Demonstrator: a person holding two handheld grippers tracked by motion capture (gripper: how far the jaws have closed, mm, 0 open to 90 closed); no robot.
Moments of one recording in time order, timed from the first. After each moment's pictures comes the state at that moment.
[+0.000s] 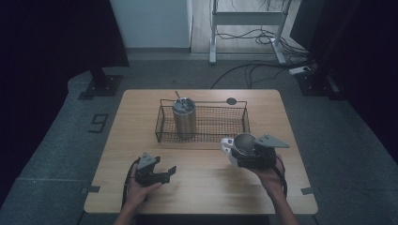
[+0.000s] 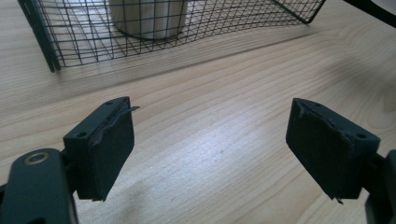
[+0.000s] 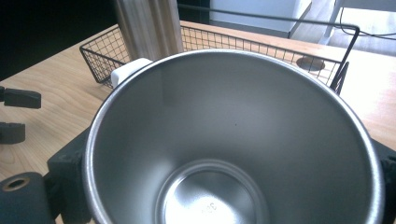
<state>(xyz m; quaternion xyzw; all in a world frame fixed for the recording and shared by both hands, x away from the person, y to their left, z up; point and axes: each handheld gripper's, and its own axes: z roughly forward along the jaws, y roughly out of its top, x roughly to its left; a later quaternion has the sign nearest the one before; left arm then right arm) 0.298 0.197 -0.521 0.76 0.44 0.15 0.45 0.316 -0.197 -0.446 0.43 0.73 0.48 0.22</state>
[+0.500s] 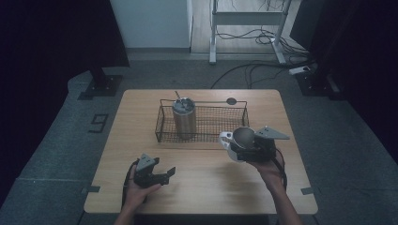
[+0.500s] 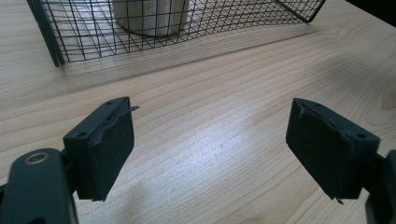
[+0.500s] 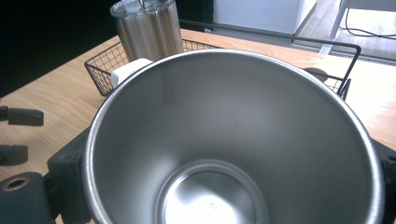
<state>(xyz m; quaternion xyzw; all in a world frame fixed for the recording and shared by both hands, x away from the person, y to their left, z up) 0.294 0.200 -0.522 0.76 0.44 0.15 0.45 0.330 -0.195 -0.429 0.44 0.72 0.49 0.21</state>
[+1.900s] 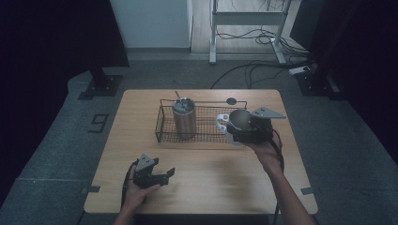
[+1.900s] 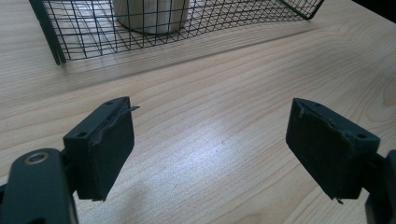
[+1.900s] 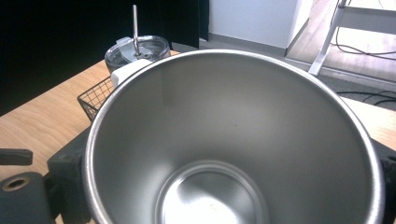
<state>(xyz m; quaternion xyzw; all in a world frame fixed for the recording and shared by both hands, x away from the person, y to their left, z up) 0.293 0.202 -0.522 0.76 0.44 0.15 0.45 0.365 -0.180 -0.383 0.43 0.73 0.49 0.23</state>
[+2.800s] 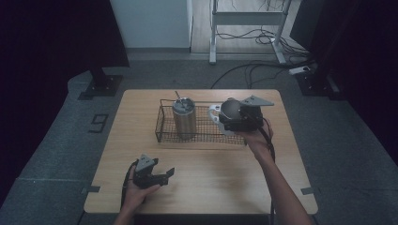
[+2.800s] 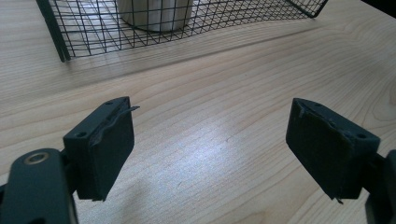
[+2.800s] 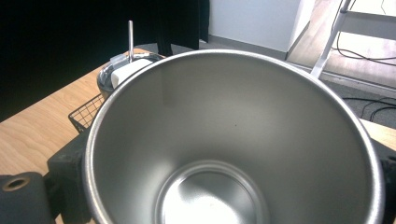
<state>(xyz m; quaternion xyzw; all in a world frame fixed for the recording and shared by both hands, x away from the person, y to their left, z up) 0.293 0.203 -0.524 0.76 0.44 0.16 0.44 0.398 -0.158 -0.373 0.42 0.73 0.48 0.24</state>
